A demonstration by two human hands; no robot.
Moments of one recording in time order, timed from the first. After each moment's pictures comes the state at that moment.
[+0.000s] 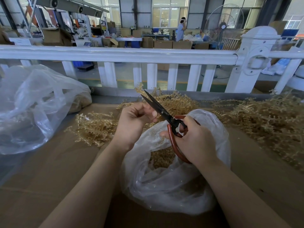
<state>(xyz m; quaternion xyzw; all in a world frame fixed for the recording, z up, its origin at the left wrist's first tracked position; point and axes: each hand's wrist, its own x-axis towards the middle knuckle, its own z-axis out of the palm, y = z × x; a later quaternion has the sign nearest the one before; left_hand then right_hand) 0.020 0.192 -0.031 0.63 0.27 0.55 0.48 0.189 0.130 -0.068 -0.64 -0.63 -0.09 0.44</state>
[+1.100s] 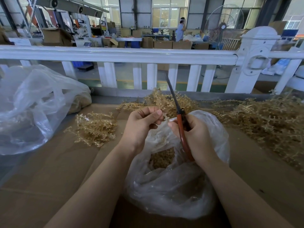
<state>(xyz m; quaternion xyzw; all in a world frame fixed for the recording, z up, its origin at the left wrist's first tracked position) 0.033 0.187 -0.034 0.57 0.28 0.51 0.58 0.189 0.135 -0.060 -0.59 -0.54 0.22 0.56</state>
